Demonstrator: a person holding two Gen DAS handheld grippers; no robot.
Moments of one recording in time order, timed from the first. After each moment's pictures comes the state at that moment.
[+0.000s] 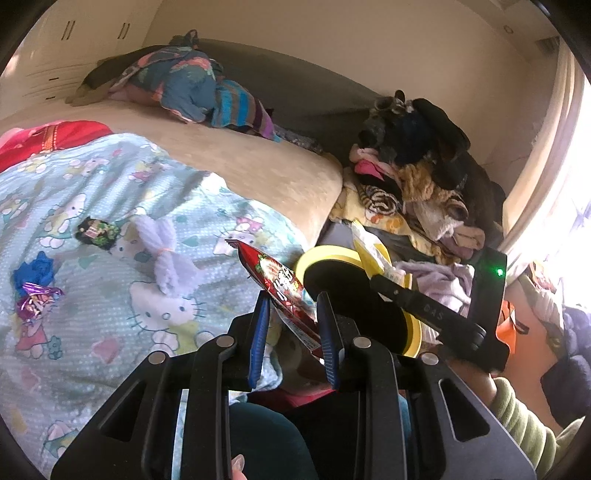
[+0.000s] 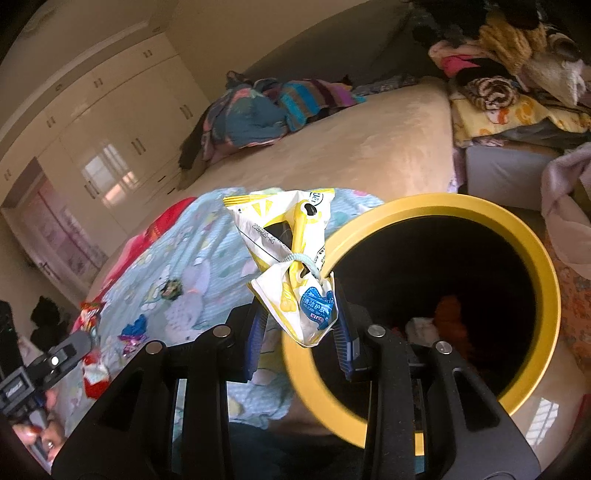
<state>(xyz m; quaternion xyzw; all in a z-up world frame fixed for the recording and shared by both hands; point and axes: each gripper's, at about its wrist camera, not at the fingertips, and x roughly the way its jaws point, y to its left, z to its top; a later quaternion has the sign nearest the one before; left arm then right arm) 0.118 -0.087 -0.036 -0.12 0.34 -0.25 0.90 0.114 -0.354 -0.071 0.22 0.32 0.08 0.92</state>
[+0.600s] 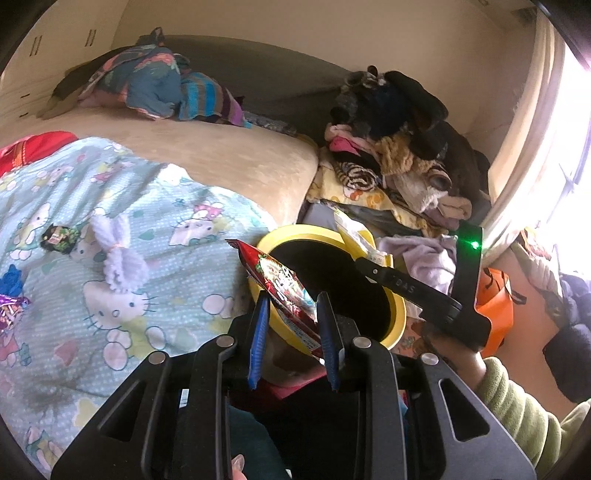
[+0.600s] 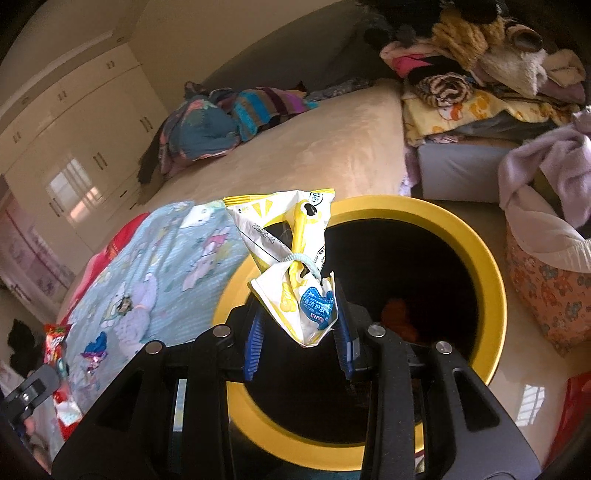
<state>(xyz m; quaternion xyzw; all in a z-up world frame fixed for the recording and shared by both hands) 0.112 -0.143 -0.043 -0.08 0.35 -0.29 0.89 0.113 -0.398 -0.090 0.23 0.32 0.00 0.92</state>
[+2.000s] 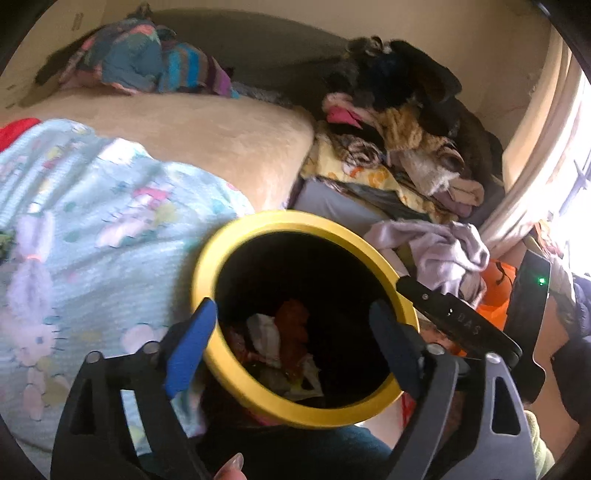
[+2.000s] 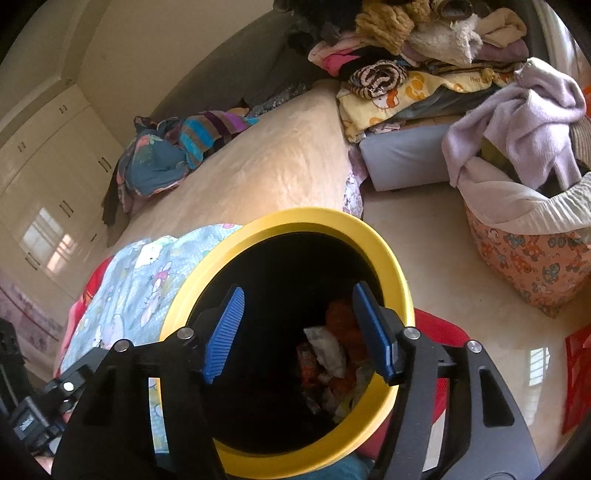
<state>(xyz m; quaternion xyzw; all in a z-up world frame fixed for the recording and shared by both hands) 0.180 -0.233 -0.081 -0.07 0.39 -0.28 0.88 0.100 -0.461 -0.107 0.29 0.31 -0.08 0.90</state>
